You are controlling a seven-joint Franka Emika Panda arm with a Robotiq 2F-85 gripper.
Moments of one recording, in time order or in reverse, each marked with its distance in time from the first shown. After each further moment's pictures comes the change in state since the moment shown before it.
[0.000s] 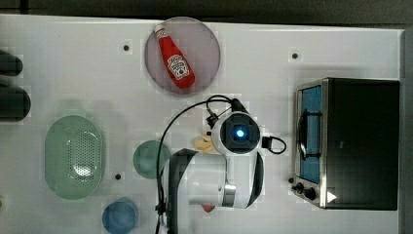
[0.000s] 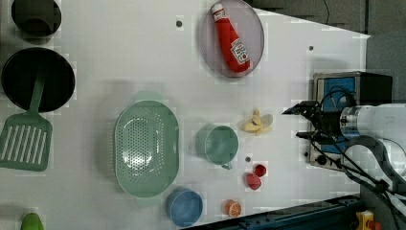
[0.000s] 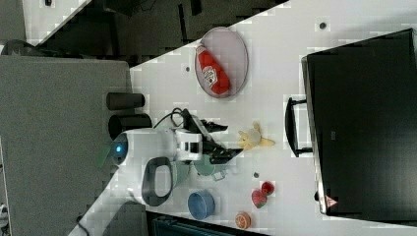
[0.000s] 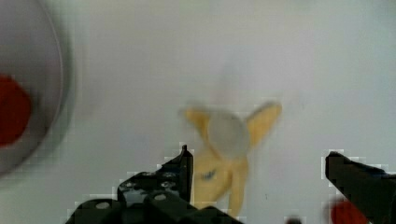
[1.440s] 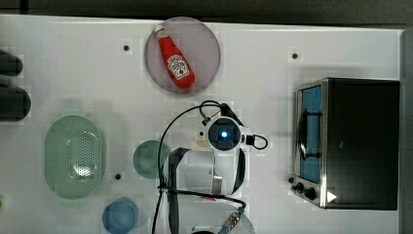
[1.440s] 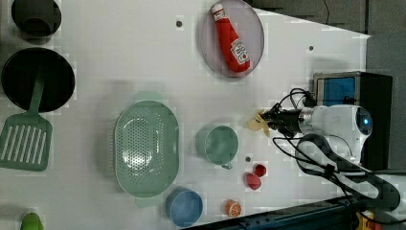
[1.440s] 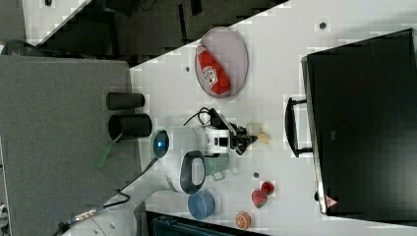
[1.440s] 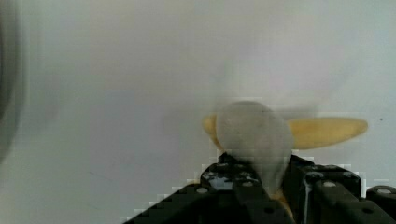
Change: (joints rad) arm 0.009 0.289 0.031 -0.010 0.021 0.304 0.000
